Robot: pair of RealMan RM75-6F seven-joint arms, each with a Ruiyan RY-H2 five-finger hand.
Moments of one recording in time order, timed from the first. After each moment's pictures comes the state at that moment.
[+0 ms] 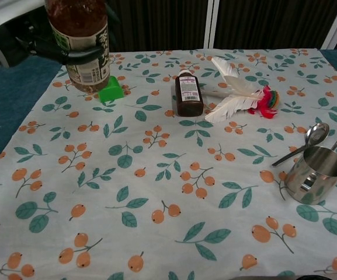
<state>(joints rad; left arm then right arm) -0.71 -1.53 -0.11 -1.31 1.65 1.31 -0.65 0.02 -1.09 0.07 -1.68 -1.48 1.51 -0.01</state>
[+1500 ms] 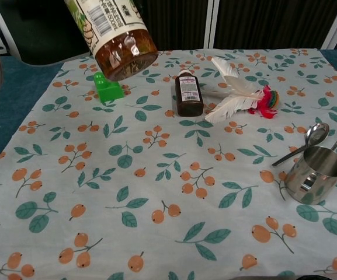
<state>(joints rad) -0.79 -1.32 -0.11 -1.57 1.71 1.04 -1.99 0.03 -1.08 0.07 -1.68 -1.47 1.50 0.00</state>
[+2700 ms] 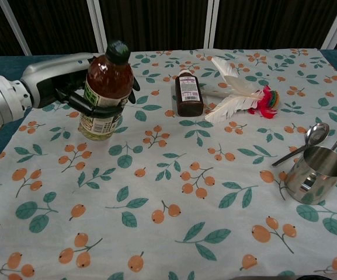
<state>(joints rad) -0.73 -1.52 -0.10 -1.36 1.60 0.96 -0.79 0.02 -1.08 0.07 -1.68 -1.47 1.51 0.00</state>
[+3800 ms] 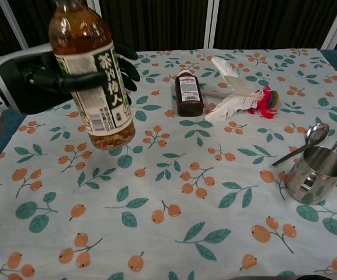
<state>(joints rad) -0.75 -1.52 0.04 -1.28 1.81 1.22 -1.40 0.02 -1.08 0.07 -1.67 -1.47 1.51 0.00</state>
